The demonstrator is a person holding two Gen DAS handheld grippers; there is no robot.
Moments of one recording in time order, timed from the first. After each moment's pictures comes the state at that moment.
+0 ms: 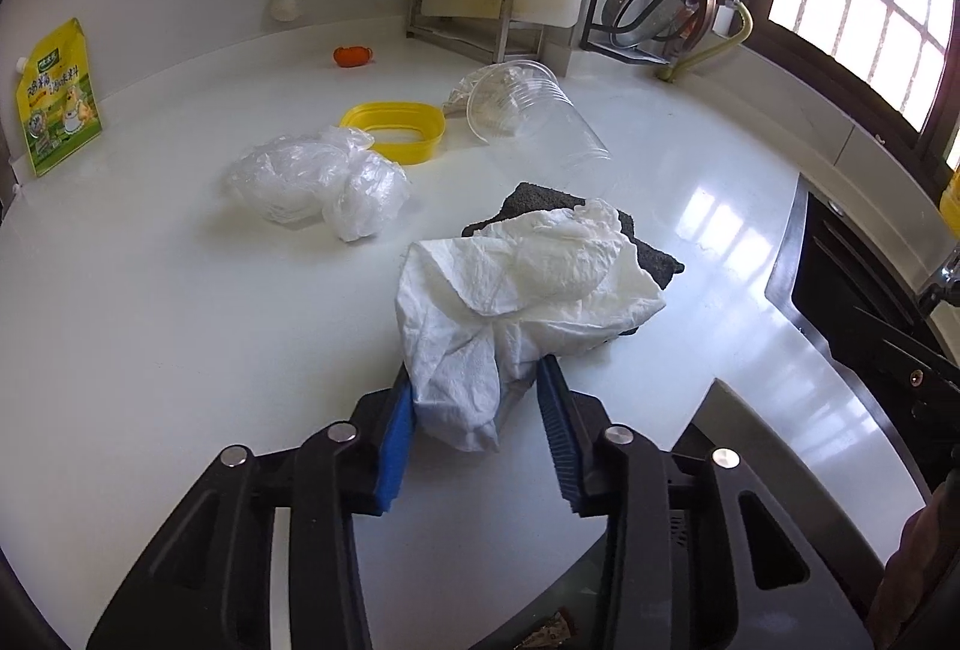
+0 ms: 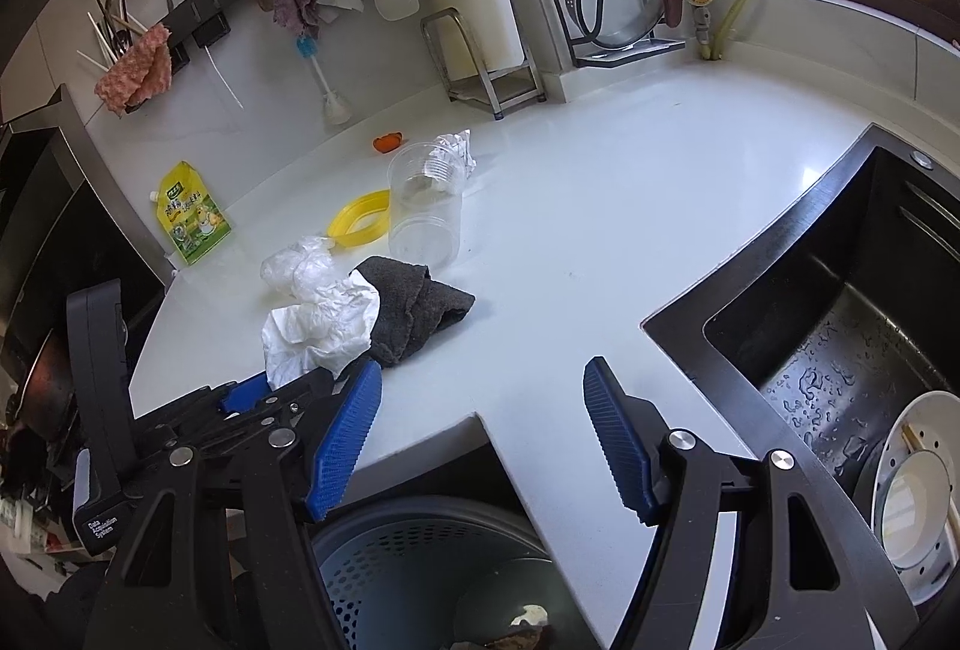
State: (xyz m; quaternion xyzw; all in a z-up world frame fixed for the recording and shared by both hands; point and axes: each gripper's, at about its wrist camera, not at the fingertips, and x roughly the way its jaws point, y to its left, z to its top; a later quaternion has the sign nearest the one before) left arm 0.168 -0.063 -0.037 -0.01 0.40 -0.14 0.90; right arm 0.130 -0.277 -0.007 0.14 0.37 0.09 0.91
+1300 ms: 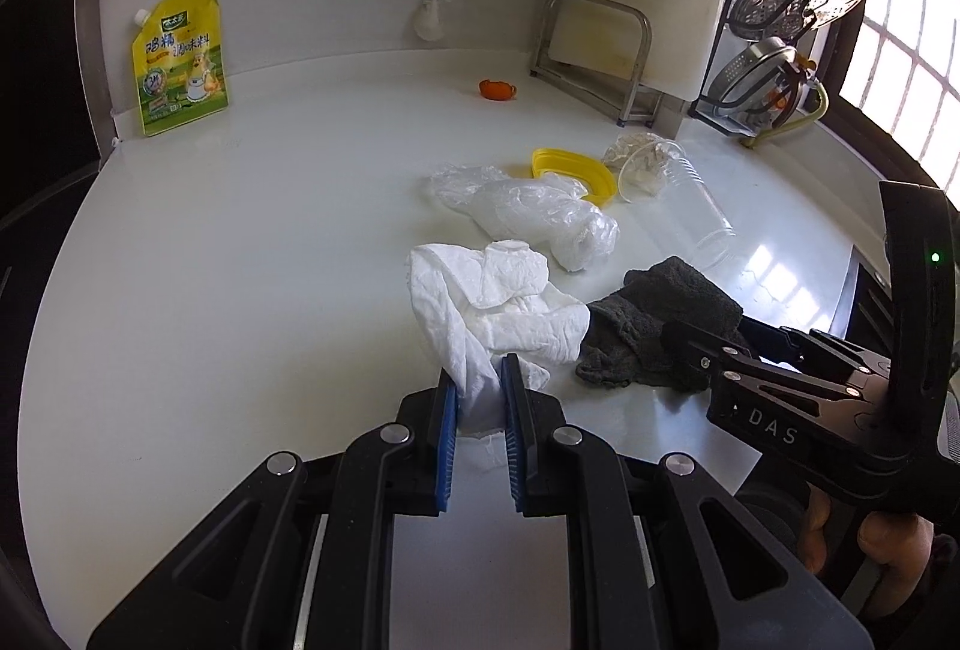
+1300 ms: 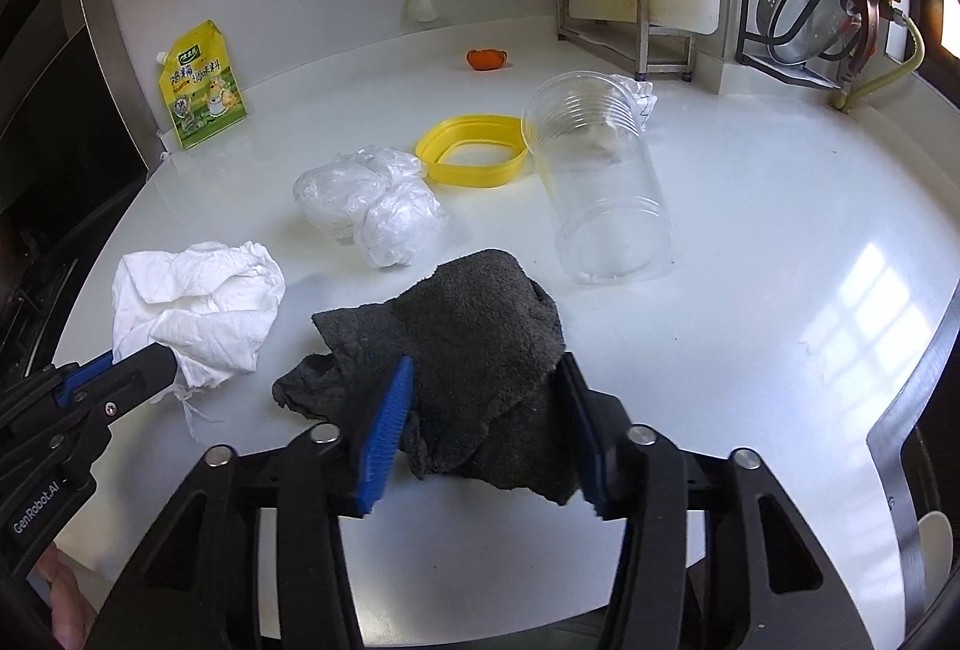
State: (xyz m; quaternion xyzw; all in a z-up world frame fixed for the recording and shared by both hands) left arm 0.150 0.037 -0.012 -0.05 0.38 -0.06 0.92; right arm 0.211 -0.147 -0.037 0.01 0.42 0.12 0.90
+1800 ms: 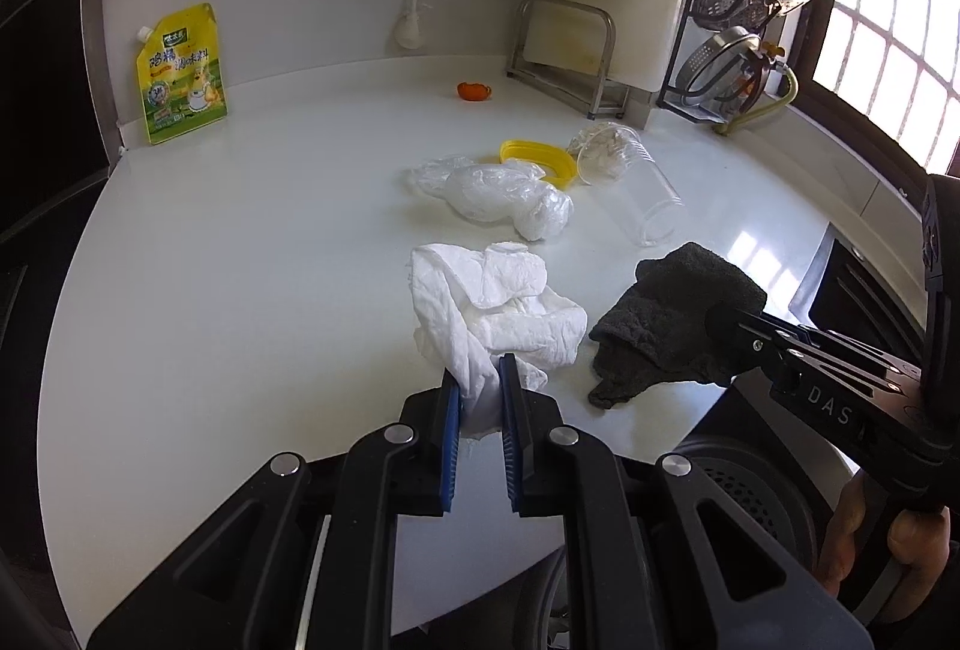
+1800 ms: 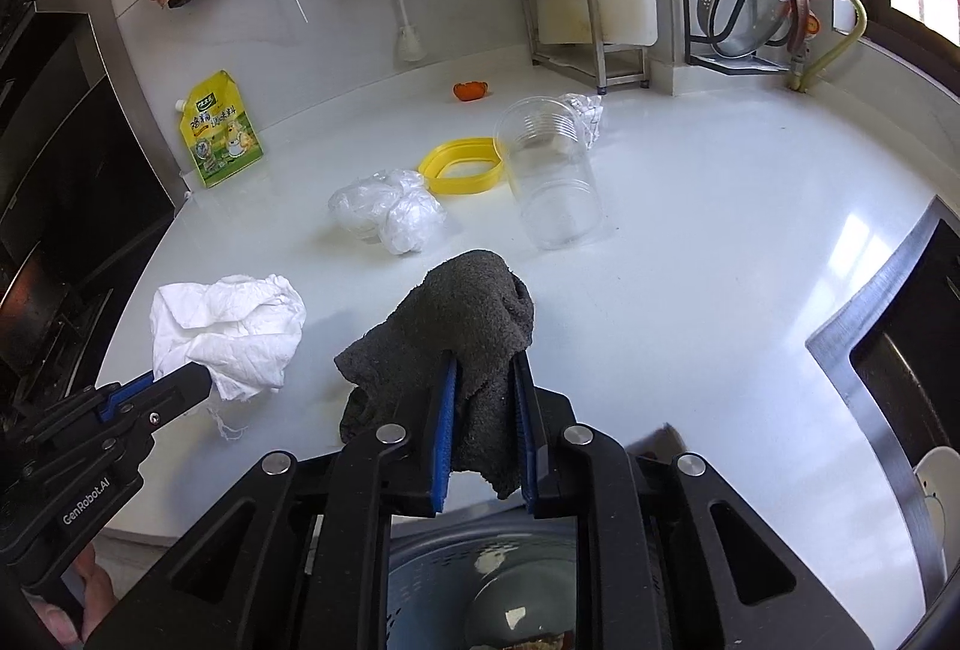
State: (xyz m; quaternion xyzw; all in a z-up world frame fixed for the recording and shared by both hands) left arm 0.104 0.026 0.002 -0.03 0.37 -0.08 0.92; right arm 0.145 -0.178 -0.012 0.06 0.40 0.12 0.91
